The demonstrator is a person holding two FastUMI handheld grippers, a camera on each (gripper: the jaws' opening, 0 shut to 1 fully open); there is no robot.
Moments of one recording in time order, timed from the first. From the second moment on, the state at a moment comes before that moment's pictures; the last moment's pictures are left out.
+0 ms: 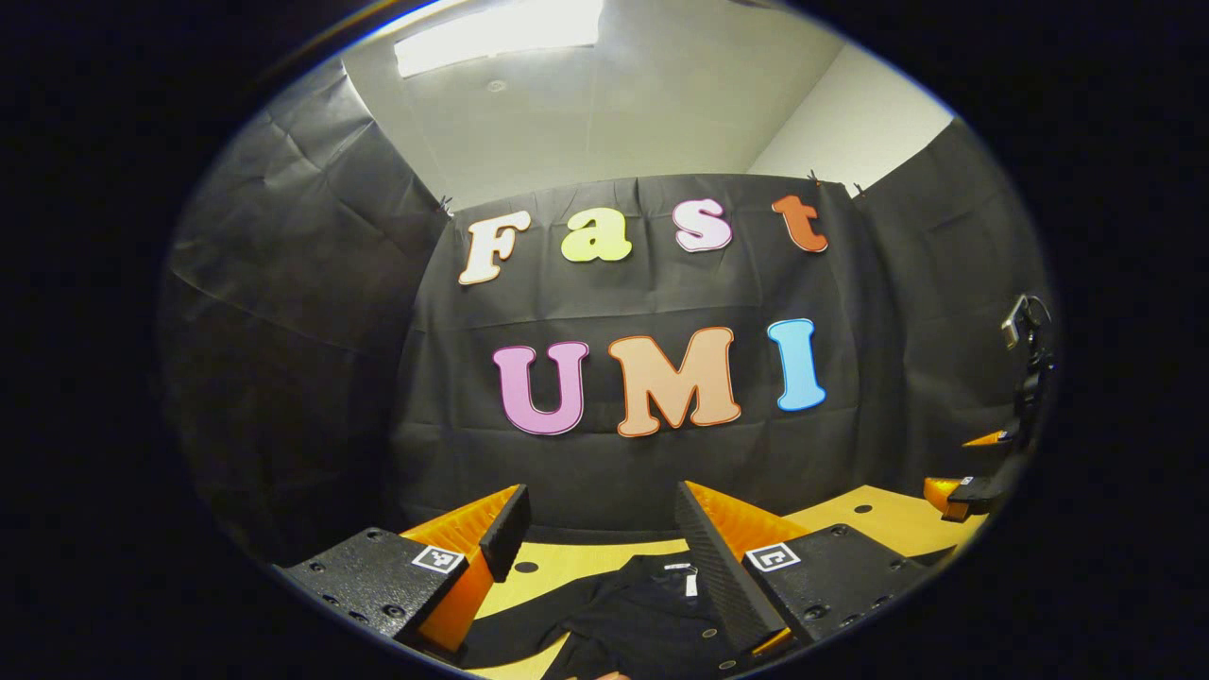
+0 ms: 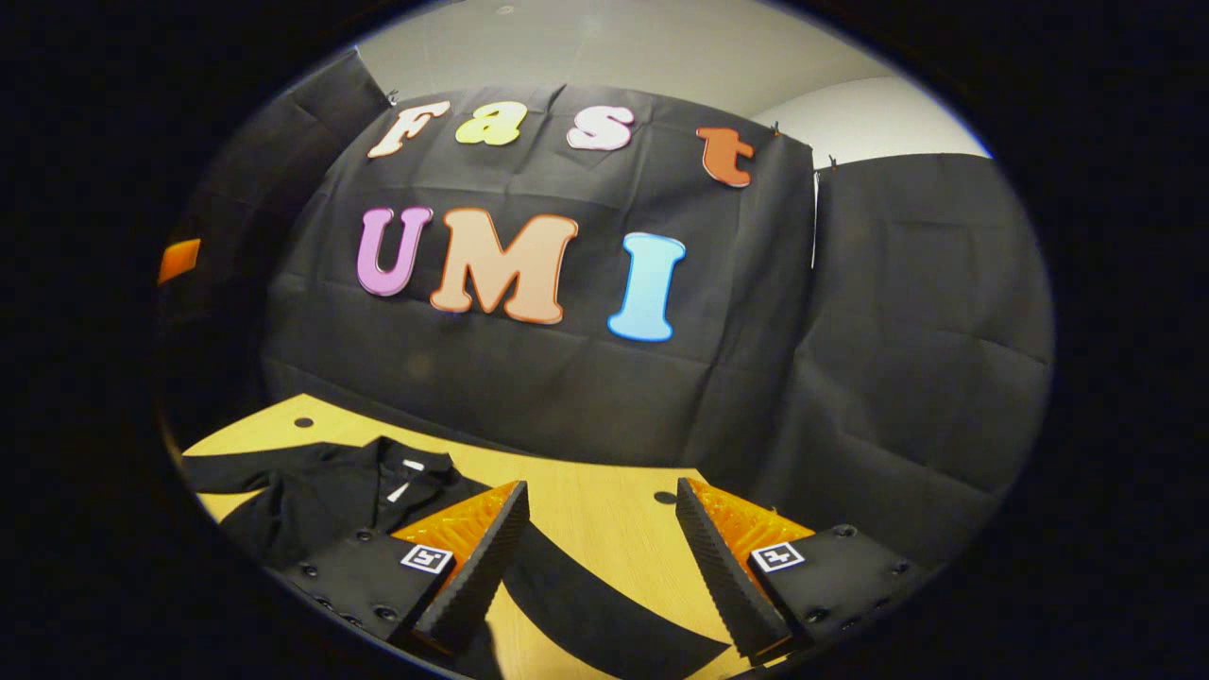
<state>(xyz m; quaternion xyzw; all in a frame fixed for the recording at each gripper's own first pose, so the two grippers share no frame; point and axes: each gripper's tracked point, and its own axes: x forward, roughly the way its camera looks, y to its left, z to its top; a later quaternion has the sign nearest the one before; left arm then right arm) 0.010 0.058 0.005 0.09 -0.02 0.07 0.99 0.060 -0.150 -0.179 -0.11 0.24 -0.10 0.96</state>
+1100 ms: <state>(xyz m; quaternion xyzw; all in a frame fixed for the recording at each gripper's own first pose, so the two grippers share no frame) 0.012 0.033 -0.015 0.12 0.02 0.11 0.99 -0.040 -0.269 -0.402 -0.11 0.61 -0.04 0.79</state>
